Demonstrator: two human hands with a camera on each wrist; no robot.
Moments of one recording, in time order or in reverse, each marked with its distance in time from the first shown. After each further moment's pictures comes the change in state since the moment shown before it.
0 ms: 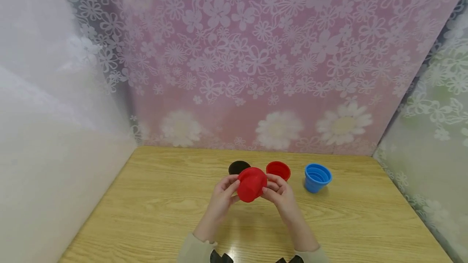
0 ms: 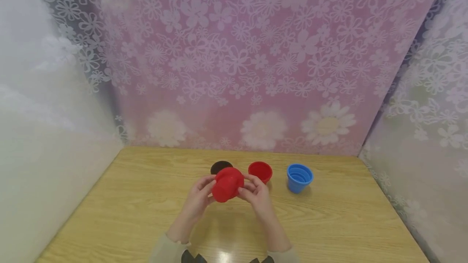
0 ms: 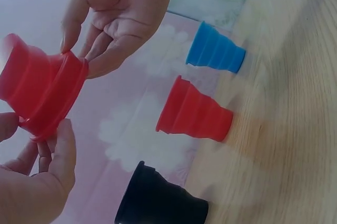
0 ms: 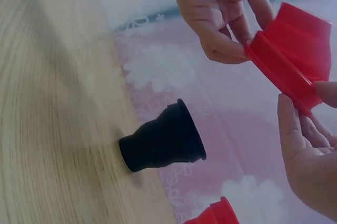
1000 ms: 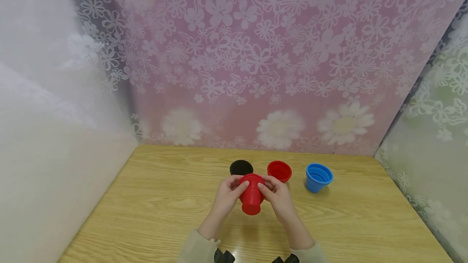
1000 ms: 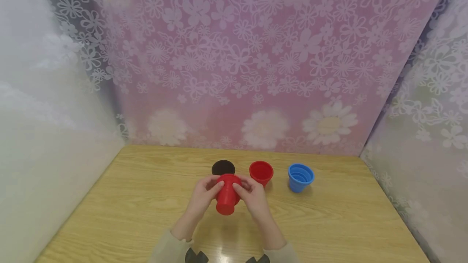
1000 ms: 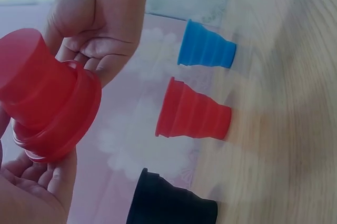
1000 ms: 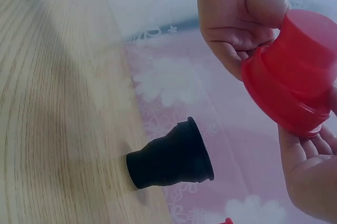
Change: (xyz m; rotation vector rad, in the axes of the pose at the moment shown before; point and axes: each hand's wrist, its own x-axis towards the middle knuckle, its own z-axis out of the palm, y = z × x) left_hand -0.008 0.024 0.020 0.339 0.031 0.057; right_hand 0.006 0.000 0.013 -0.142 0.042 0.056
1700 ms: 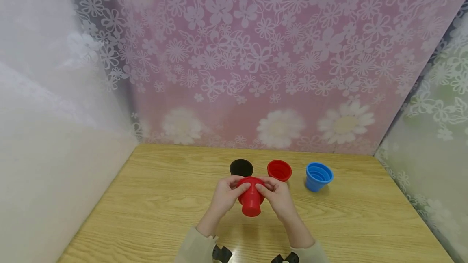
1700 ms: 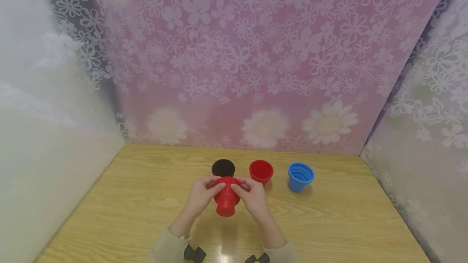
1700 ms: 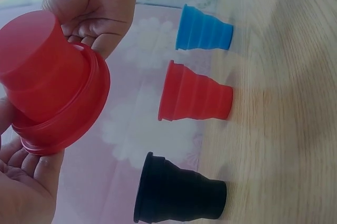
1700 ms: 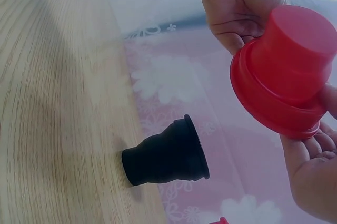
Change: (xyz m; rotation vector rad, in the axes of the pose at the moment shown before) left_hand 0.012 -0.022 -0.010 0.123 -0.046 0.028; right_hand 0.000 -0.002 0.003 -0.075 0.002 -0.040
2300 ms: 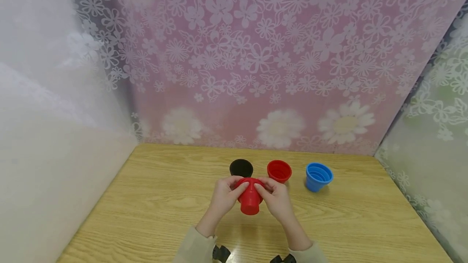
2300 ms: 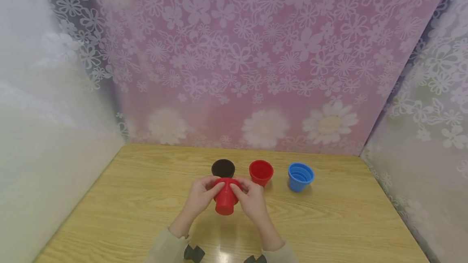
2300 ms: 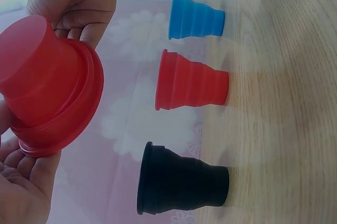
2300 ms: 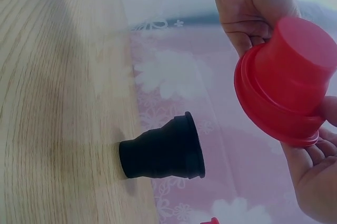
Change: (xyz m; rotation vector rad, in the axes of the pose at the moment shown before) left_hand -0.014 0.033 0.002 0.178 0.032 0.140; right_hand -0.002 0.000 0.005 -0.210 0.074 -0.045
